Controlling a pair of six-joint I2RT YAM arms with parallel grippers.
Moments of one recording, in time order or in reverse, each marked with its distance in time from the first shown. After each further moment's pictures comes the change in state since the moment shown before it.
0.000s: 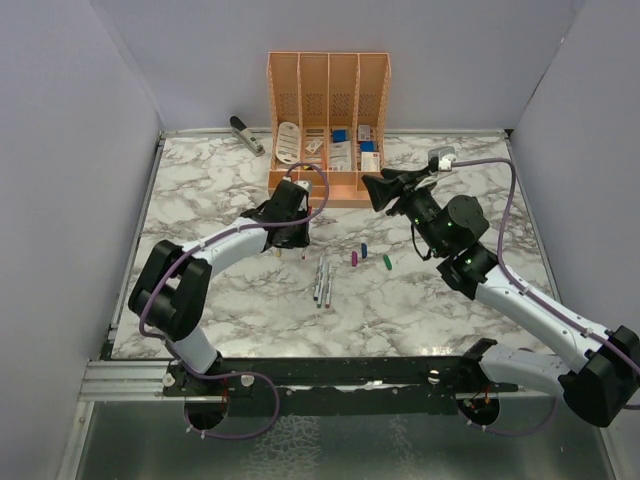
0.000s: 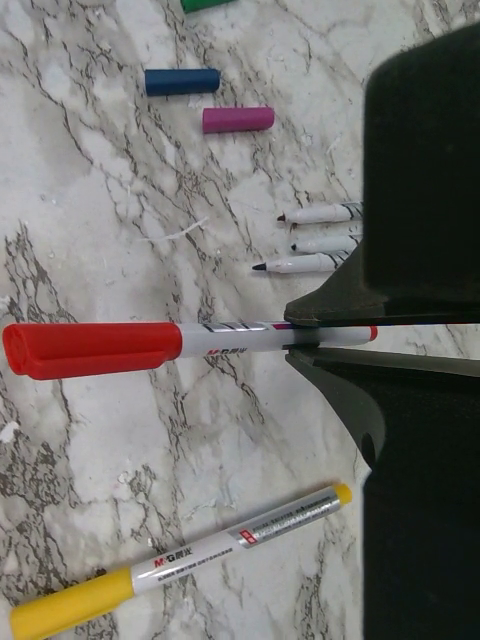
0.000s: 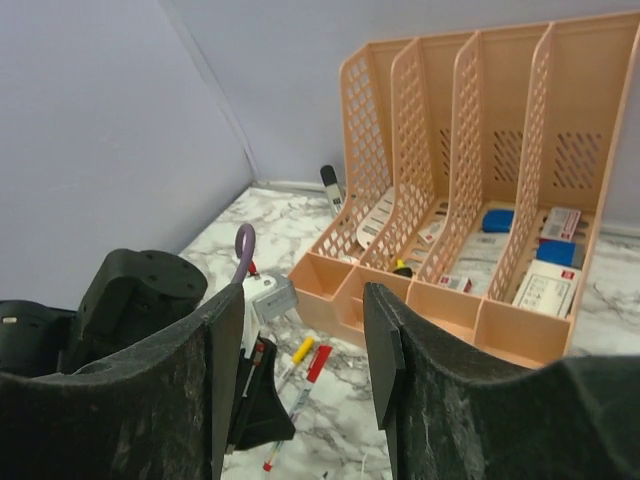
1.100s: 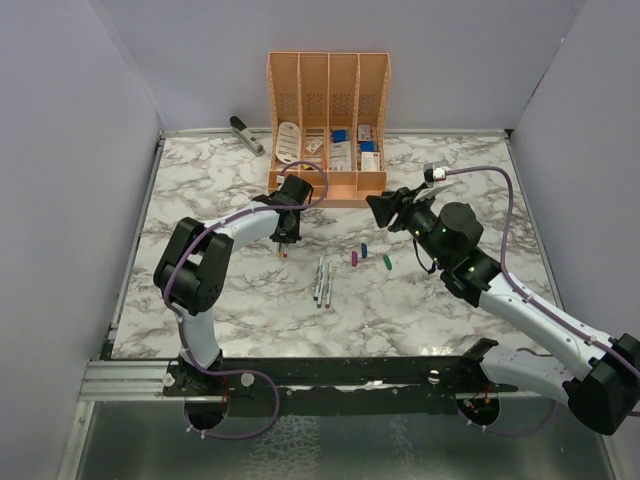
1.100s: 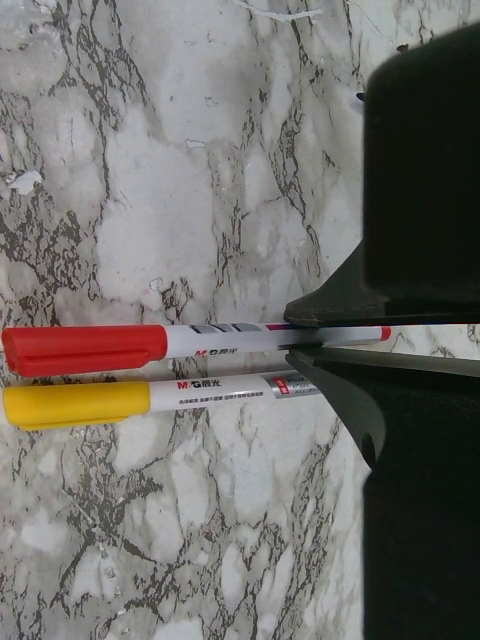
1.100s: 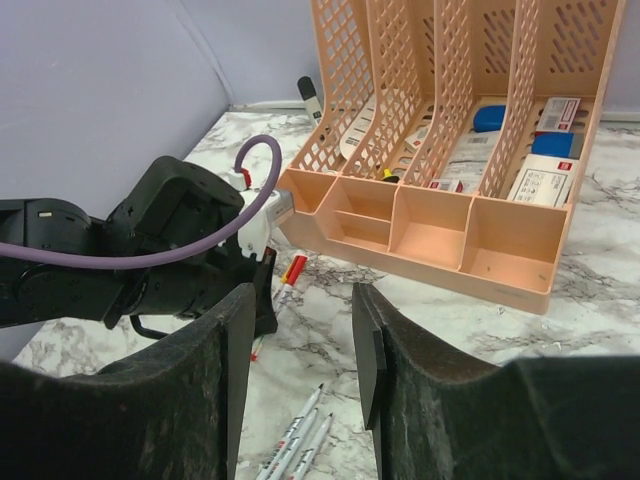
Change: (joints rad) left arm 0.039 0.220 0.180 -0.222 -0.279 -0.027; right arm 0.000 -0.052 -0.071 -0.188 0.038 0.077
